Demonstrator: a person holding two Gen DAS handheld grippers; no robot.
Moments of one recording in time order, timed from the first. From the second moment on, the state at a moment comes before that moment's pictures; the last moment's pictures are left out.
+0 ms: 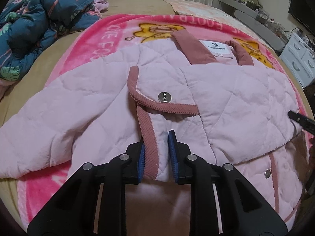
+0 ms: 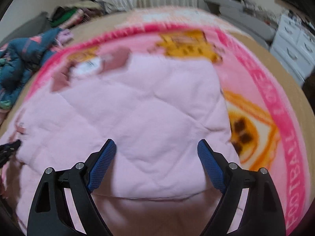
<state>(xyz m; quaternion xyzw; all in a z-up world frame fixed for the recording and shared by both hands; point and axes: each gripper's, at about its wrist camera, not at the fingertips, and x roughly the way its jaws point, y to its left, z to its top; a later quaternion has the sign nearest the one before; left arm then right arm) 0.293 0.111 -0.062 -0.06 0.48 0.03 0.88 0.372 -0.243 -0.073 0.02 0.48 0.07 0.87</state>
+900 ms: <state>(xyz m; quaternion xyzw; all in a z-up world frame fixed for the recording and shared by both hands) 0.230 0.183 -0.020 -0.14 0.44 0.11 0.88 0.285 -0.138 0.001 0.01 0.41 0.18 0.90</state>
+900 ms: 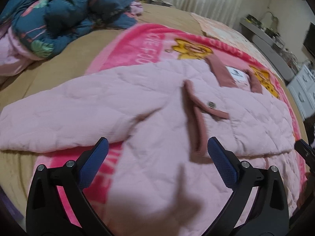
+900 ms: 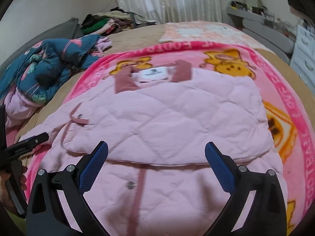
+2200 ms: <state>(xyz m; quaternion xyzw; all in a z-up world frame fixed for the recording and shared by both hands) 0.125 0.403 -0.033 -0.30 0.35 0.37 0.80 0.242 0.130 0.036 -0.11 0.37 0.38 0.84</state>
